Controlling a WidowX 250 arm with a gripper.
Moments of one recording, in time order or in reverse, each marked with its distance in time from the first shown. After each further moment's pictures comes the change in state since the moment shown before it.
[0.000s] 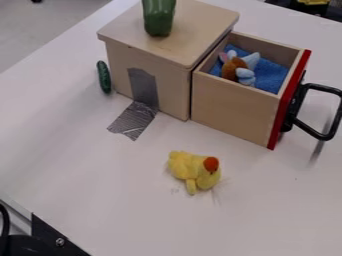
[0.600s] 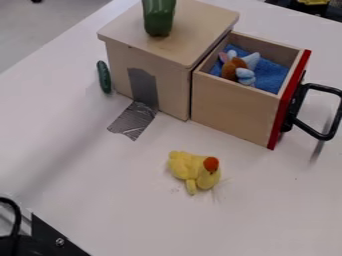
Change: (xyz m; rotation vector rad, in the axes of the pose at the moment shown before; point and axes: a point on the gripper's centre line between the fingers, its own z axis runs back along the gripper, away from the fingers) arm 0.002 -0.060 -0.019 -0.038 0.037 -0.131
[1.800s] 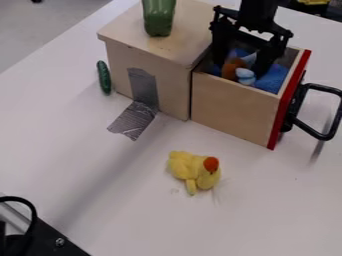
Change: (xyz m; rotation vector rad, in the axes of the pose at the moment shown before) arm 0.006 -0.050 -0.100 0.097 0.191 -0.160
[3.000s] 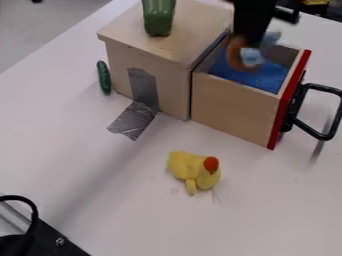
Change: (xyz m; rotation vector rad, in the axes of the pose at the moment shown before) arm -0.028 0.004 0.076 -0.025 -0.086 -0.053
